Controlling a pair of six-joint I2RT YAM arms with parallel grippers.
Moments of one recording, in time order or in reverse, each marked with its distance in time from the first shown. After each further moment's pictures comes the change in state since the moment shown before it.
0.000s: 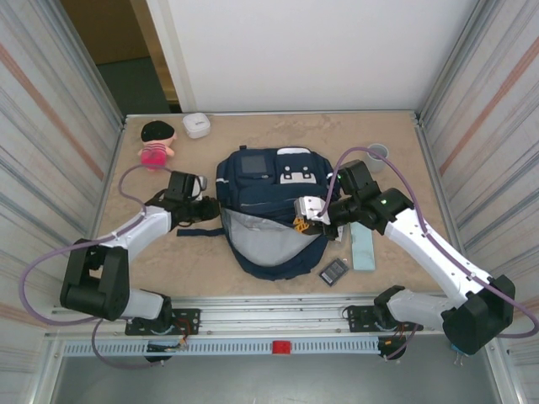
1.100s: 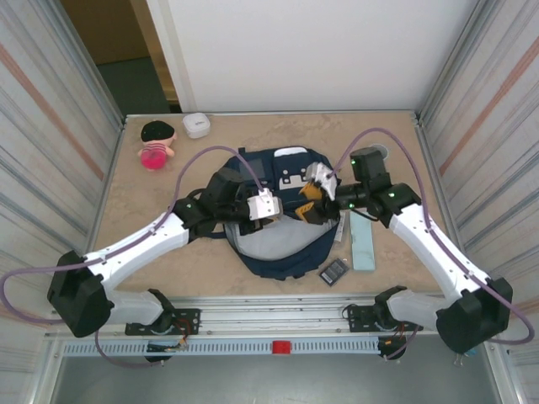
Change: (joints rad) left arm -0.511 -0.113 0.204 -0.027 0.130 1.005; right arm -0.155 -0.005 0.013 0.212 -0.003 0.655
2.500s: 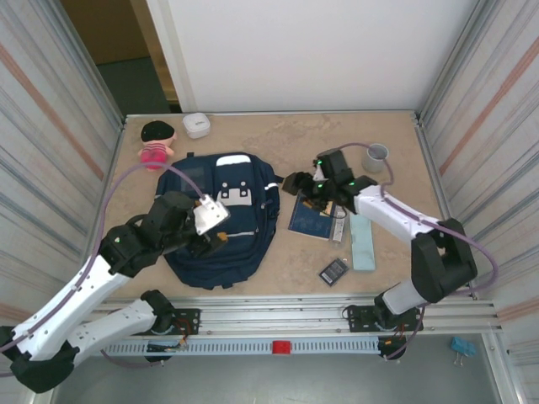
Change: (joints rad) left arm 0.000 -0.407 0.037 -0.516 -0.394 -0.369; right arm 0.063 0.341 -0.009 0.192 0.395 1.191
